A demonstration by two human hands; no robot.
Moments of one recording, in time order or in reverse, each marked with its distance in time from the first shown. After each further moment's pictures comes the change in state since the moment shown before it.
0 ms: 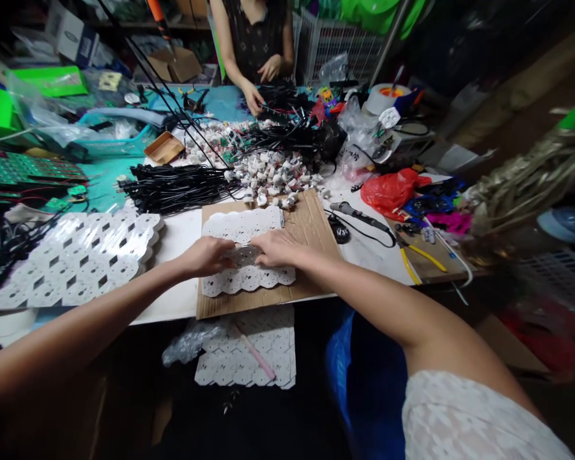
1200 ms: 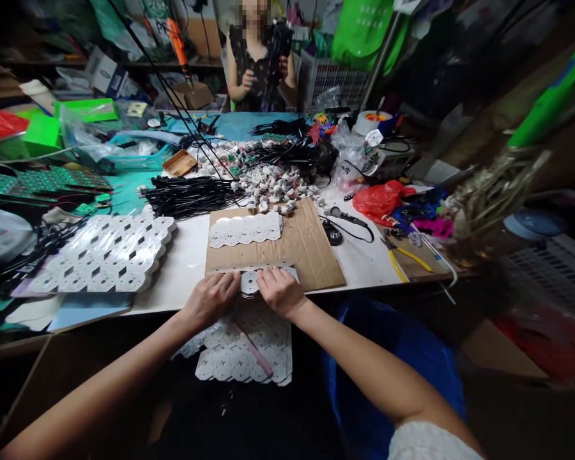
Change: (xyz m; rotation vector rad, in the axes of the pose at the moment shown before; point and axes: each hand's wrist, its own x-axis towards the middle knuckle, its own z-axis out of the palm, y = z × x) left_hand -0.080 0.064 0.071 0.420 0.380 0.109; right_hand -0.080 -0.050 0.094 -0.384 0.613 -0.061
